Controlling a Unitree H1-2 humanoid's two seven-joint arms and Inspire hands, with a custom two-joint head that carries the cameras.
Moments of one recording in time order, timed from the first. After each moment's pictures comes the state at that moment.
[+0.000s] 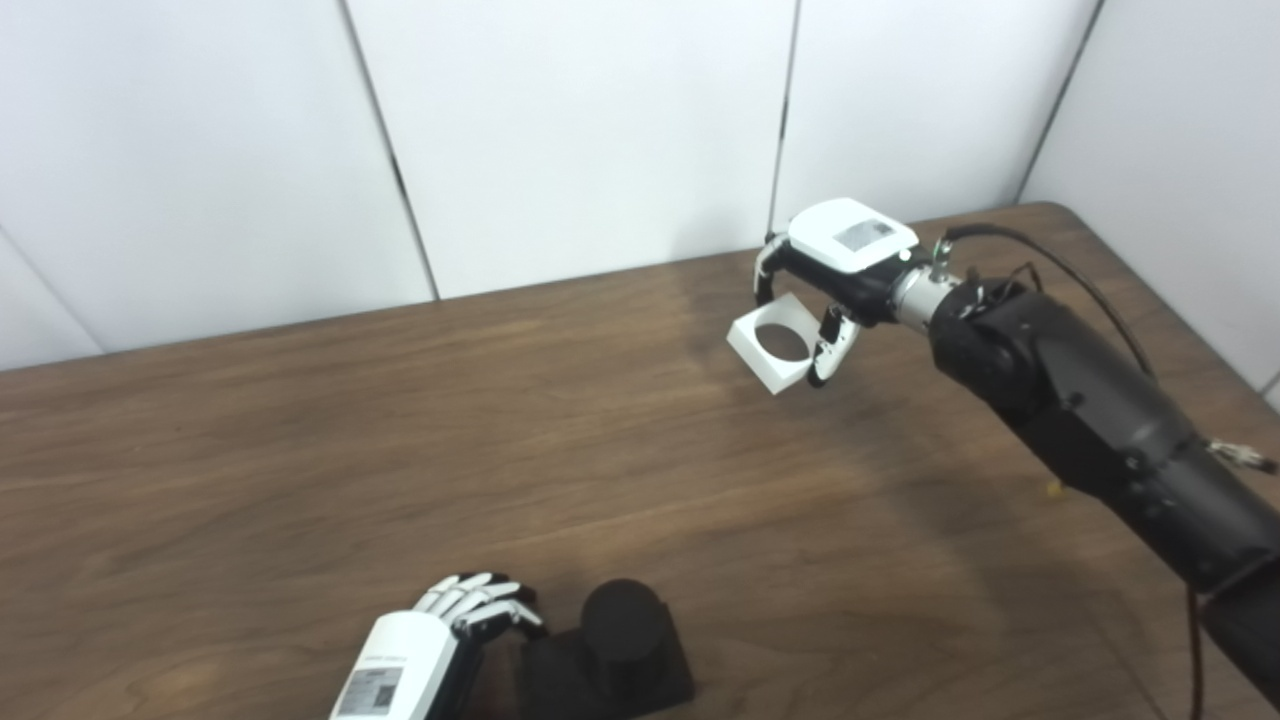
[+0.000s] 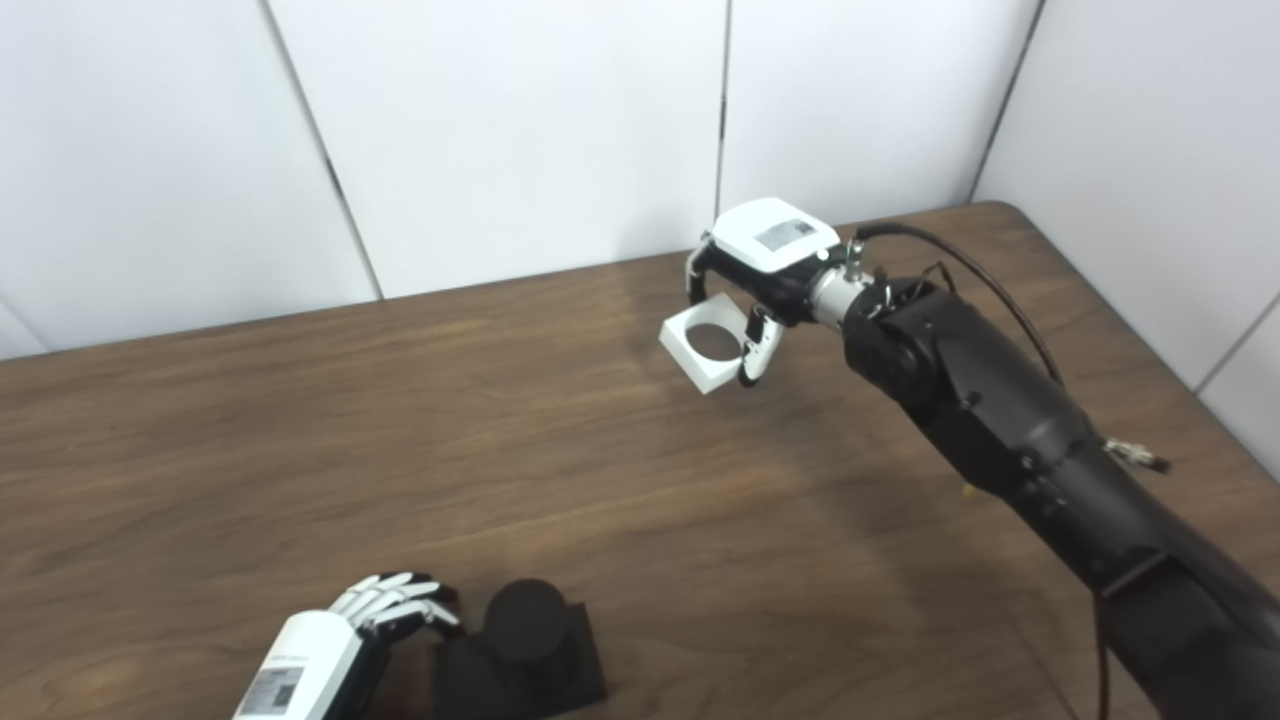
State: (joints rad) left arm 0.22 0.26 -0.36 -0.33 0.91 -0.08 -0.09; right arm -0.51 -0.68 0.32 -0.17 -0.78 0.07 0.45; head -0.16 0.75
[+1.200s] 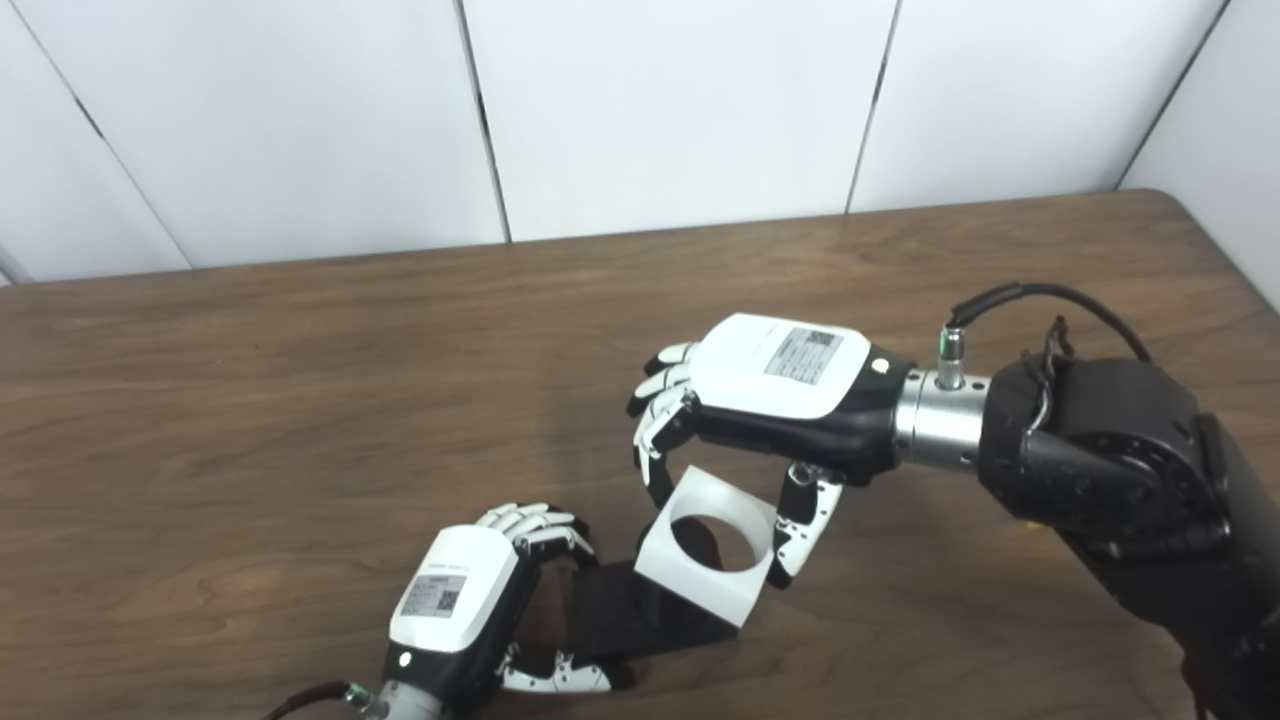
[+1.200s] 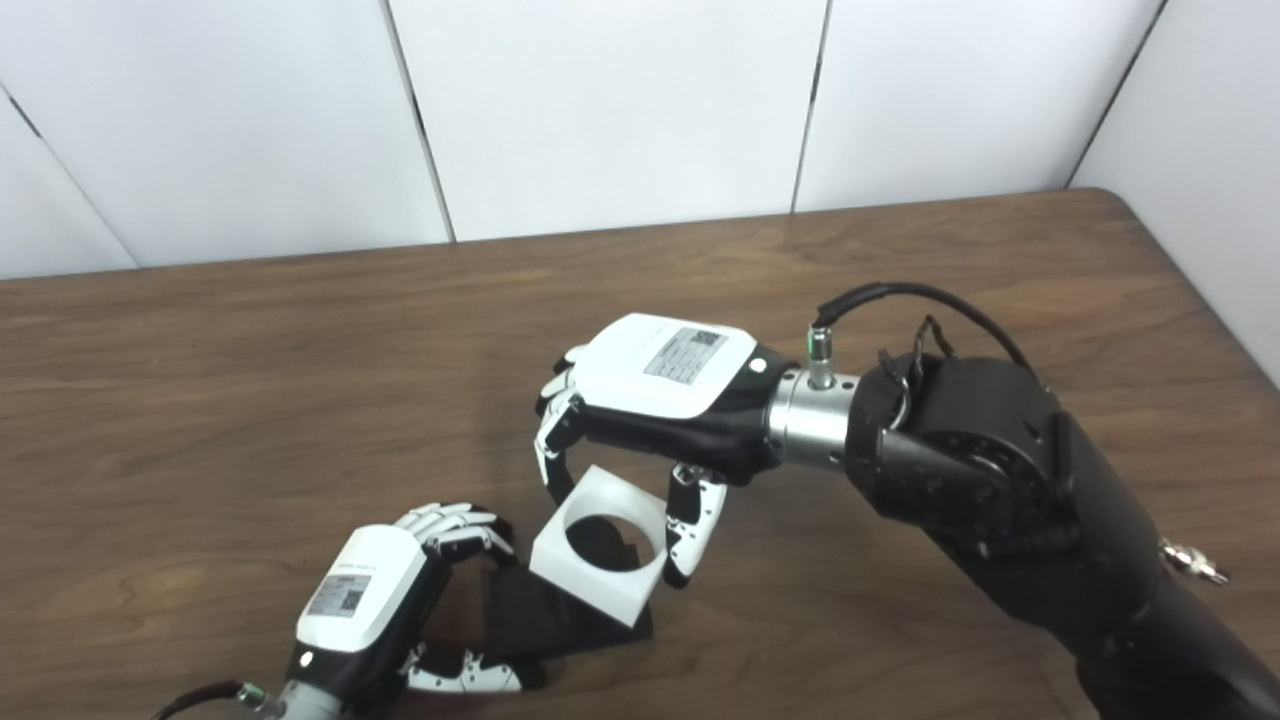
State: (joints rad) left arm 0.19 0.24 -0.37 -0.34 0.95 -0.03 -0.15; right arm -0.46 -0.52 0.37 -0.79 -0.58 0.26 1.00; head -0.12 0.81
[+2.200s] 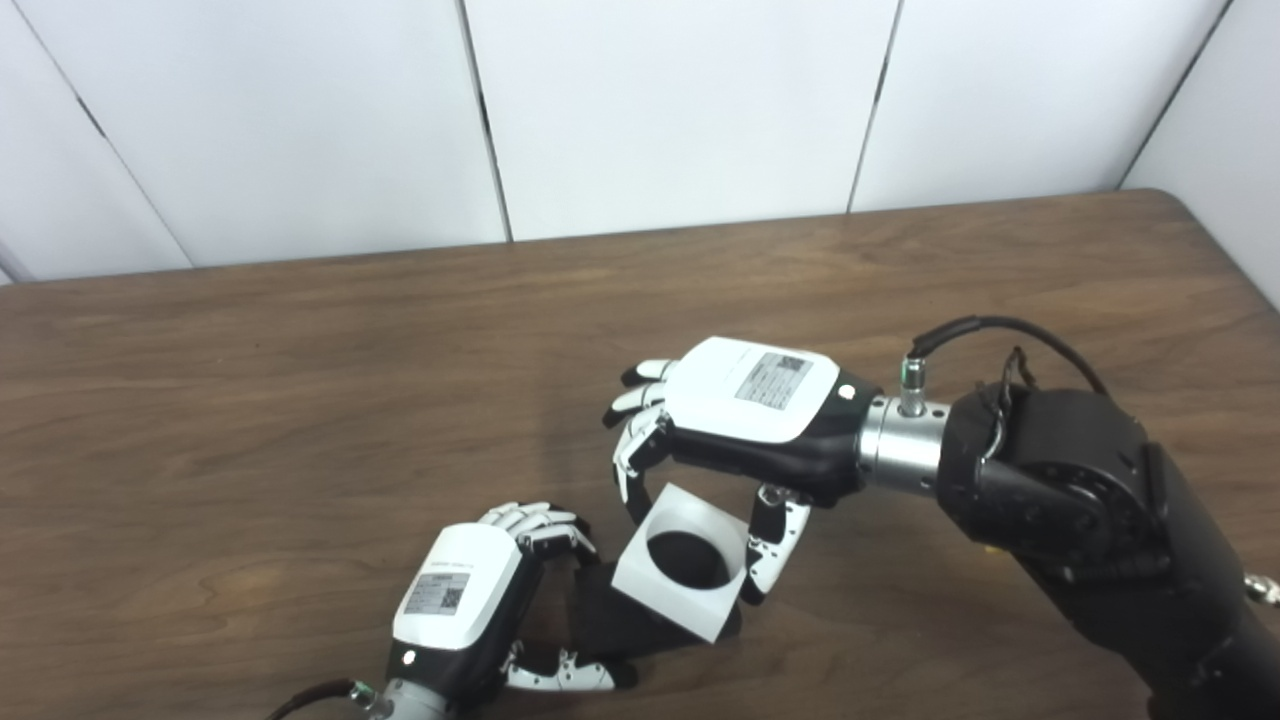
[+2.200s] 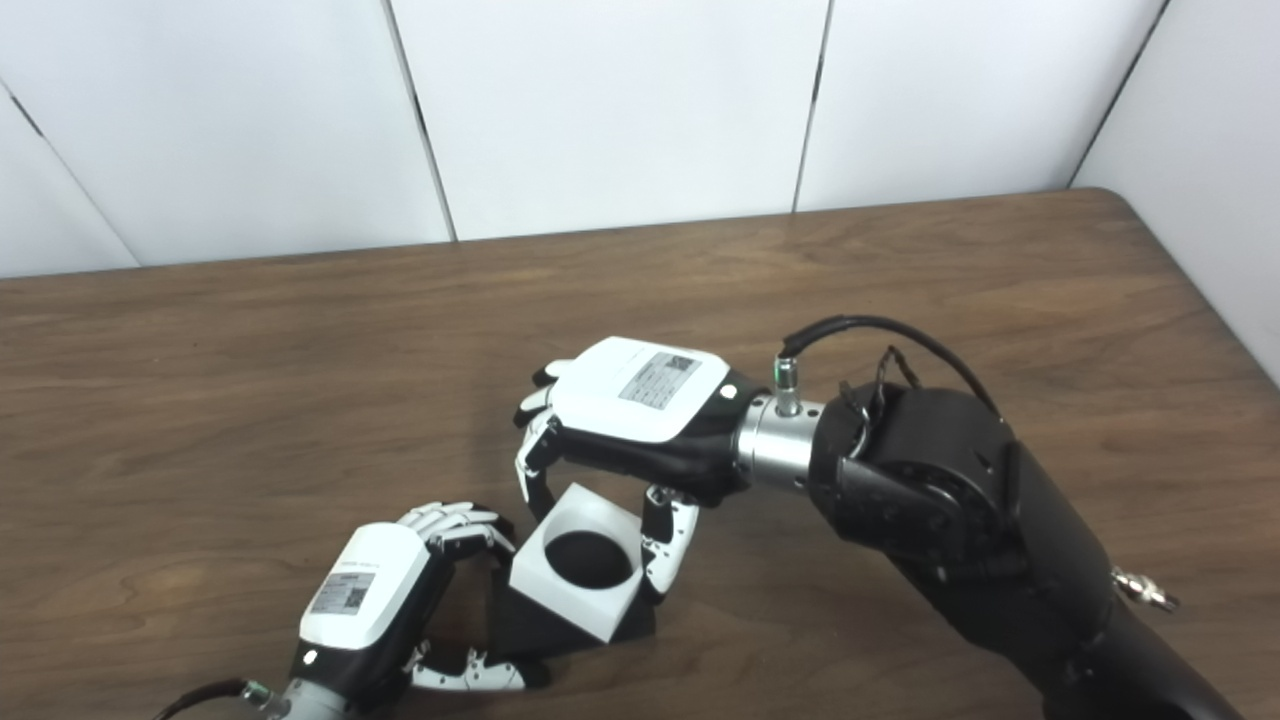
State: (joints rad) left arm 0.19 0.23 -0.38 -0.36 0.96 -0.01 -0.16; right arm -0.41 -0.44 0.39 -0.75 -0.65 0.19 0.98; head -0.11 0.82
